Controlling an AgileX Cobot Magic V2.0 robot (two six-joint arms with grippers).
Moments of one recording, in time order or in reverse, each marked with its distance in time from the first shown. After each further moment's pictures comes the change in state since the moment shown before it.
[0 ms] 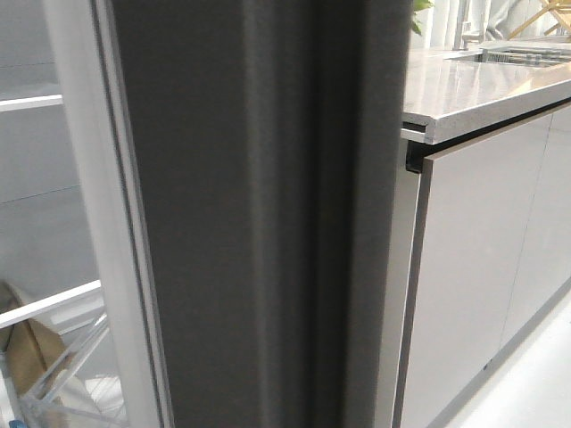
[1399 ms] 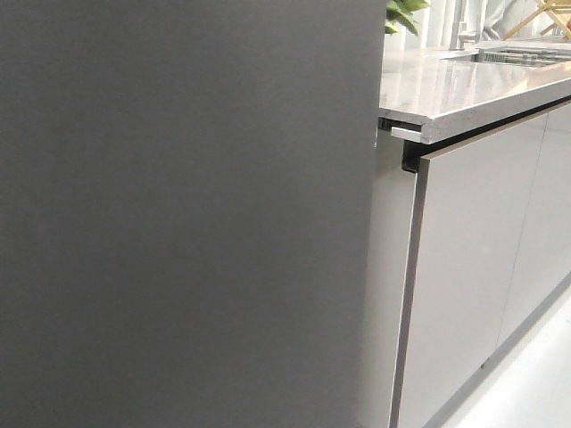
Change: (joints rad) left arm 0.000 0.000 0.000 0.000 0.000 0.000; right arm 0.081 0.762 -0.515 -0.120 -0.235 -0.008
